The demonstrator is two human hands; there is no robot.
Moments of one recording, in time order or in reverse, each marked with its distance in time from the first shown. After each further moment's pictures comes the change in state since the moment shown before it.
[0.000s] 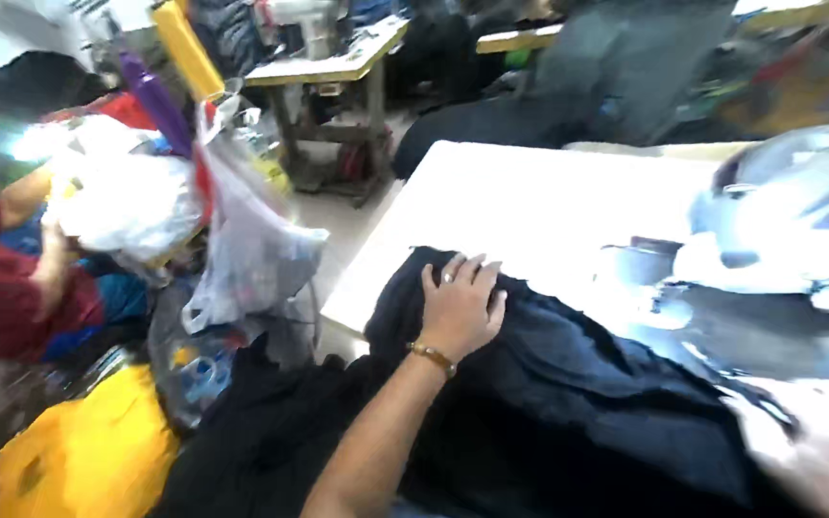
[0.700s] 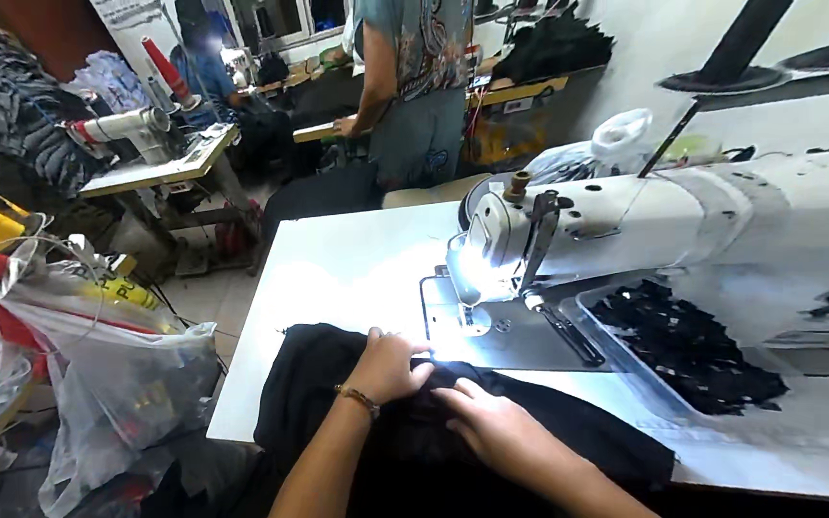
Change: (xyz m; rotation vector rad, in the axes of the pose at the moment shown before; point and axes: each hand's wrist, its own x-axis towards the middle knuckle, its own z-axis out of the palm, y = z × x) left_hand 0.048 0.039 0.038 -0.129 -0.467 0.492; right_hand 0.033 -0.074 0.037 0.317 -0.430 0.027
